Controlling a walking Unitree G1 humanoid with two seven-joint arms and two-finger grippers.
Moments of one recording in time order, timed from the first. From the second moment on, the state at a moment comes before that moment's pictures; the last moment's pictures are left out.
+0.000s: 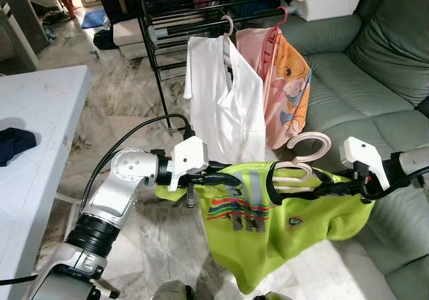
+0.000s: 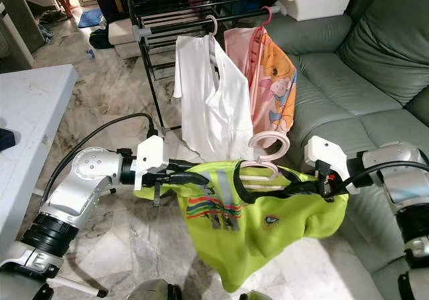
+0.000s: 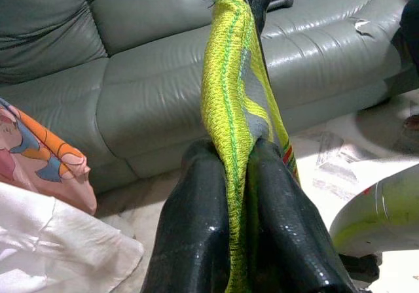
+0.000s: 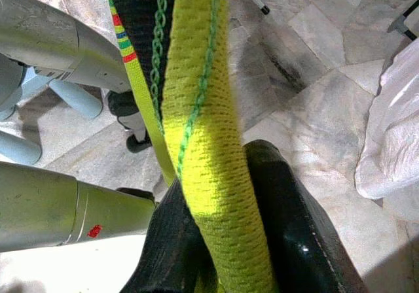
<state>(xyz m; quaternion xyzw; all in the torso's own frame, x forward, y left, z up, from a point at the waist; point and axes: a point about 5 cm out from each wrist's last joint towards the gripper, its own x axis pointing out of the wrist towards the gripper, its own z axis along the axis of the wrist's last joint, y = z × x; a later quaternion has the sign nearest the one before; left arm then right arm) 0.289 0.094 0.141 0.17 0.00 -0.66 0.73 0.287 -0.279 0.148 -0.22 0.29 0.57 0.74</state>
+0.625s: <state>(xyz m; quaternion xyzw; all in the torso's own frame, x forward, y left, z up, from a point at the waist) 0.292 0.095 0.137 0.17 0.01 -0.65 0.74 0.287 -0.278 0.146 -0.22 0.29 0.57 0.73</state>
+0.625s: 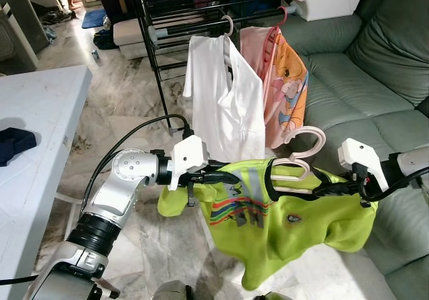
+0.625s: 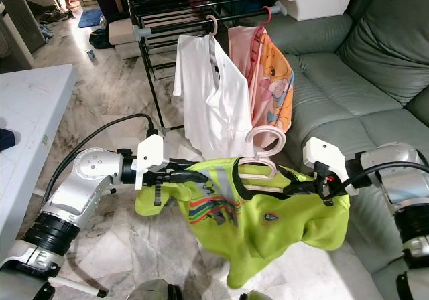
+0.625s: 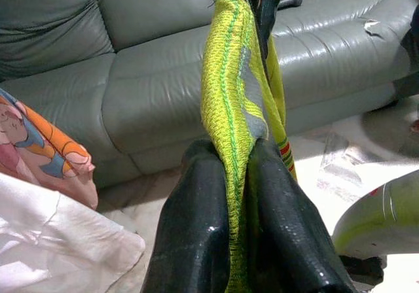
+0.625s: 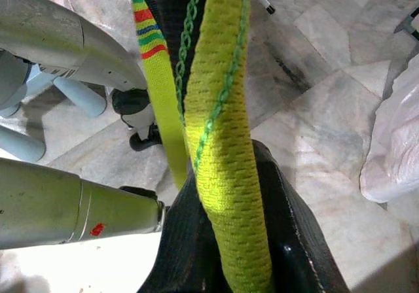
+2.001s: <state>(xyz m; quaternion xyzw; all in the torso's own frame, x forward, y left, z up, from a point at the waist) 0.324 0.125 0.104 0.22 0.02 -0.45 0.87 0.275 -0.251 0.075 -0.20 0.29 0.42 0.84</state>
